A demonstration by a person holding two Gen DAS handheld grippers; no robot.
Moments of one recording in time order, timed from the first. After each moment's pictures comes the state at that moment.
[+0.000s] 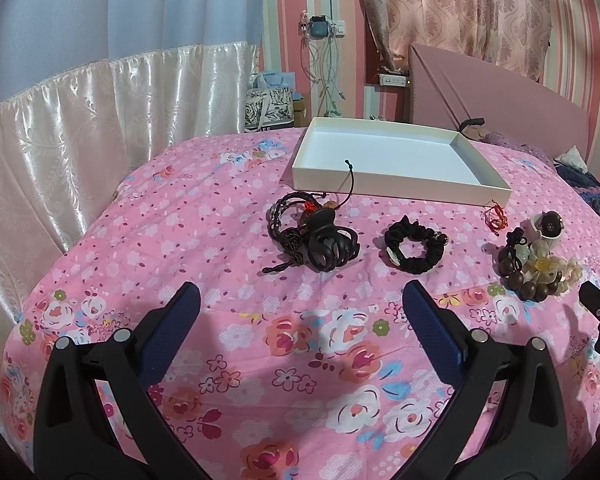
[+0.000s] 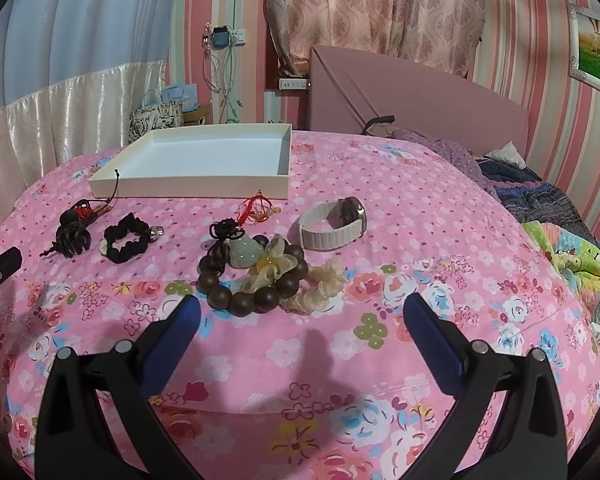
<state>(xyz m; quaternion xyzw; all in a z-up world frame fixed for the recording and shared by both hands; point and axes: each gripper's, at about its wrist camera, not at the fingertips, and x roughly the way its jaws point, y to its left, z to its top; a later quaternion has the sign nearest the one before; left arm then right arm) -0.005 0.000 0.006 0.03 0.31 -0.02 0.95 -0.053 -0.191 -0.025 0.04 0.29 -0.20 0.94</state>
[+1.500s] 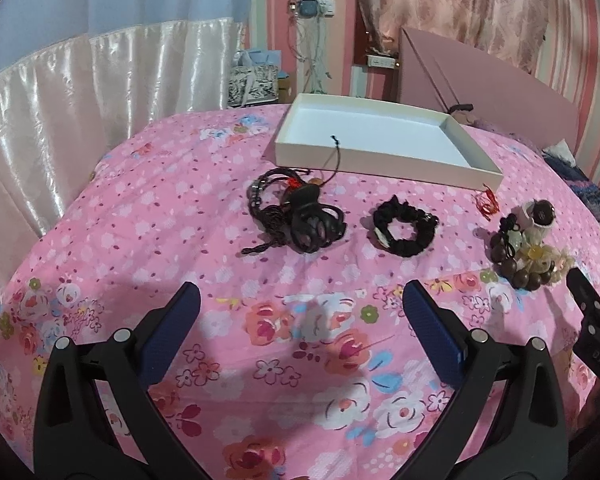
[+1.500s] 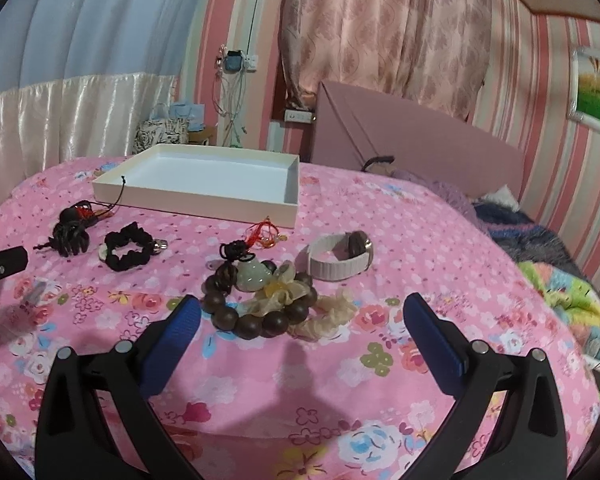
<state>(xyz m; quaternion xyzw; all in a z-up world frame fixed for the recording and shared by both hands) 0.004 -0.005 -0.008 0.02 0.35 -0.05 0.94 -0.049 -0.170 -0.030 -0.03 0.23 -0.22 0.95</state>
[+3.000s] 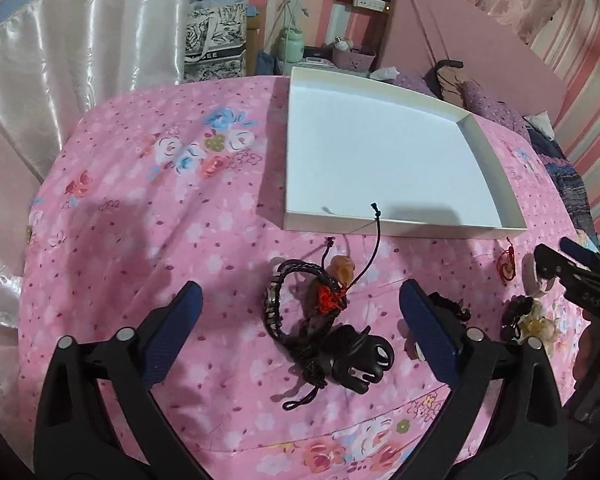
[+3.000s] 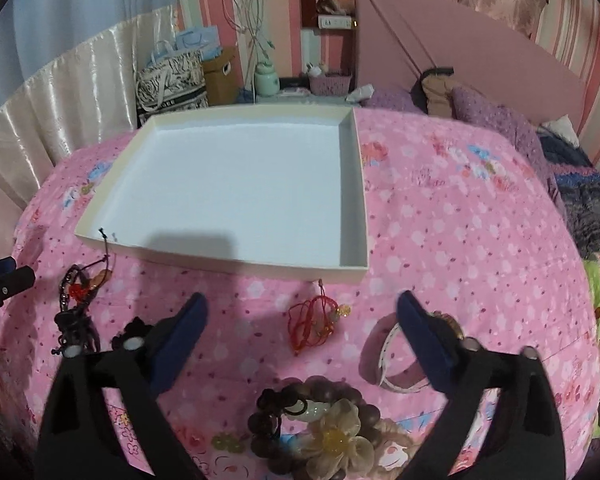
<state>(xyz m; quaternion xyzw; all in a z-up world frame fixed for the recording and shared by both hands) 0.186 0.032 0.025 0.00 0.49 -0.13 0.86 0.138 -0.220 0.003 0.09 0.44 -0.11 0.89</state>
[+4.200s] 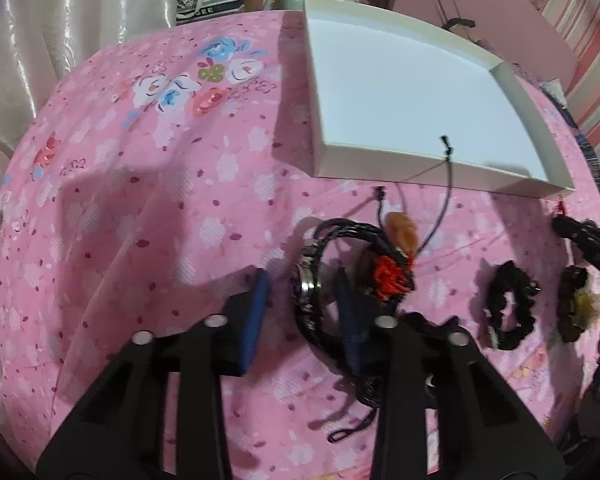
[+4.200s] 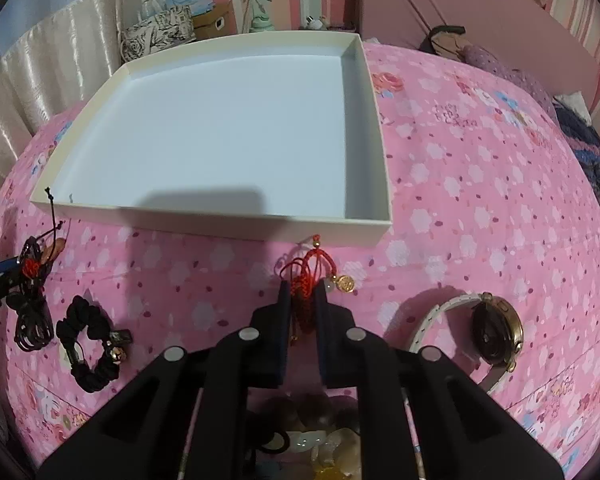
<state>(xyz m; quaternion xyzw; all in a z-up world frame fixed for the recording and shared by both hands) 0.214 0.030 -0.044 0.03 0.55 -0.12 0.83 0.161 -0.224 -0.051 0.08 0.49 -0.11 0.86</state>
